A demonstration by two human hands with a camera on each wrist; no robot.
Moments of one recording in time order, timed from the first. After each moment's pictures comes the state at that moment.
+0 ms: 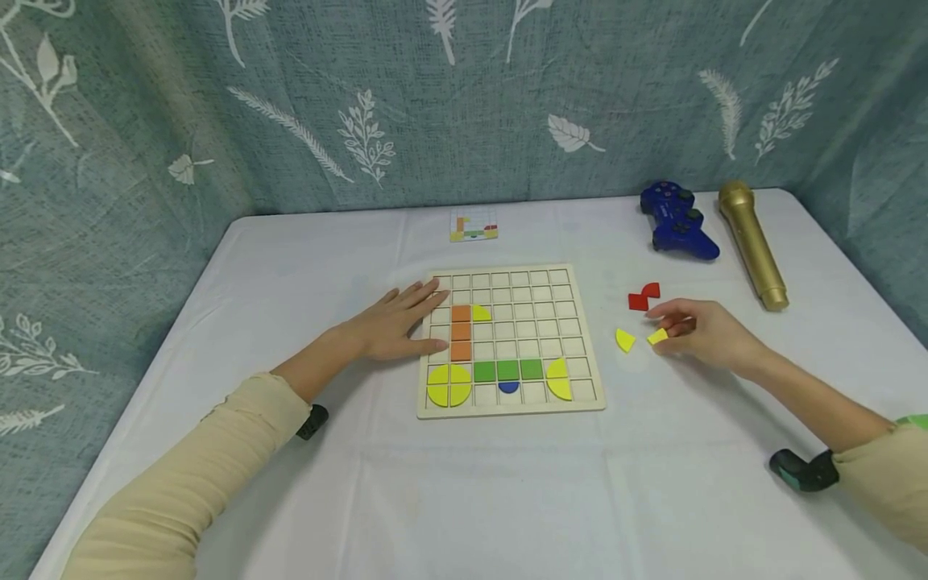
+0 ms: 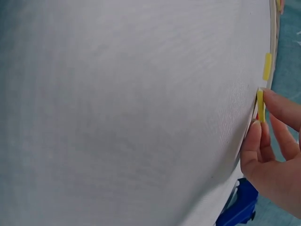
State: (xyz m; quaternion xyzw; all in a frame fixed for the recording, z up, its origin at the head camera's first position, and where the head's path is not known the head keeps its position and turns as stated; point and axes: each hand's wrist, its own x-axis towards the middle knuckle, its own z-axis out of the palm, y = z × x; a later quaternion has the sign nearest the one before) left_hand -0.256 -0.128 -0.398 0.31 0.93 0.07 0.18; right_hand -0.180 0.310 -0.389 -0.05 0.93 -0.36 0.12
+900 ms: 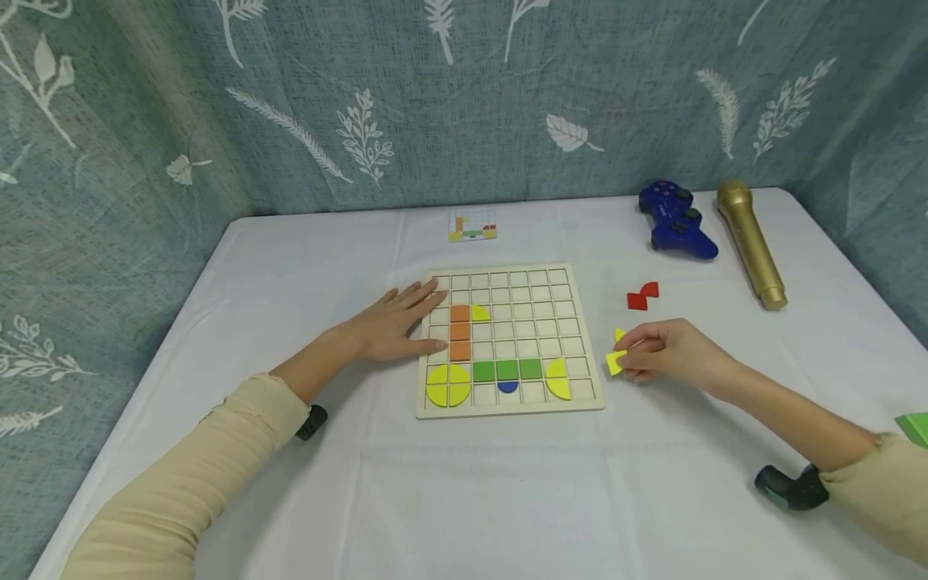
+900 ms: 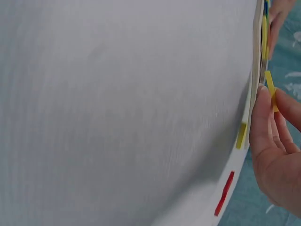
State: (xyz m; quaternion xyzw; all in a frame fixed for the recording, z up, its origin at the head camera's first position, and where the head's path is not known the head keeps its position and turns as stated) left_hand -0.255 -0.128 -0.398 0.31 0.93 0.07 0.18; right_hand -0.160 0.270 -0.381 -0.01 0.85 -0.47 0.22
